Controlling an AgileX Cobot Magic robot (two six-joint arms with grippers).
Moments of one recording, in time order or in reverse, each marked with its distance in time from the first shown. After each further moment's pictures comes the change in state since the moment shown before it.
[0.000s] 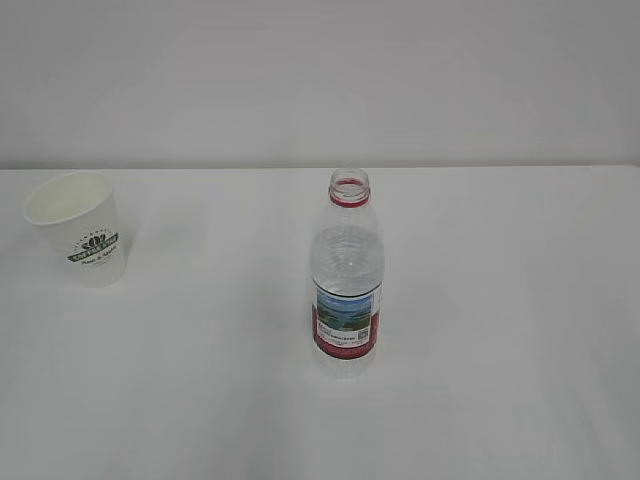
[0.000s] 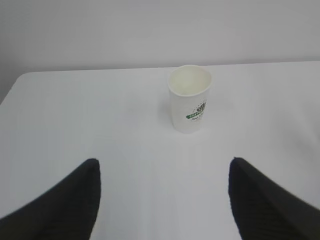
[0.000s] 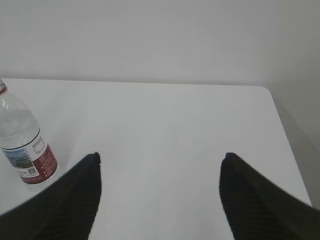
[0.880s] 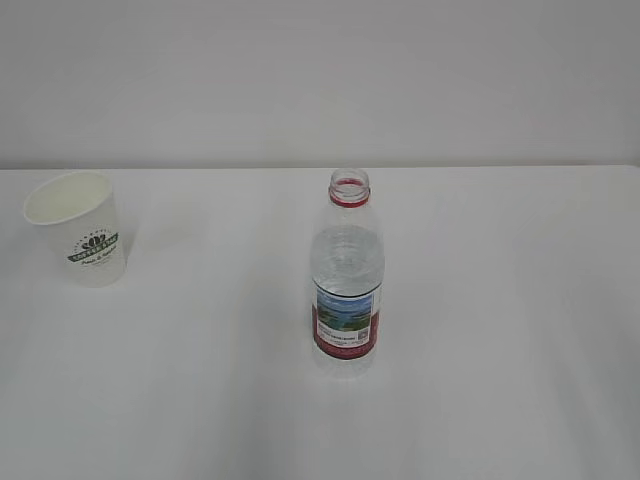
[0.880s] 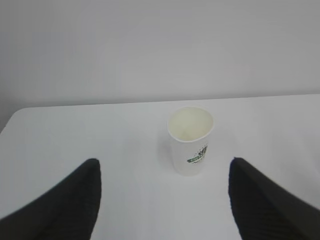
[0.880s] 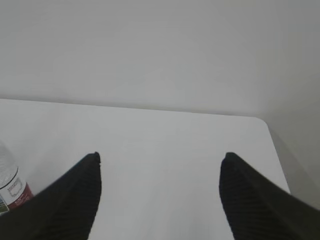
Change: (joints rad) left arm 0.000 0.216 0.000 0.000 -0.290 0.000; right arm 0.000 0.226 -0.001 0.003 -0.277 -0.051
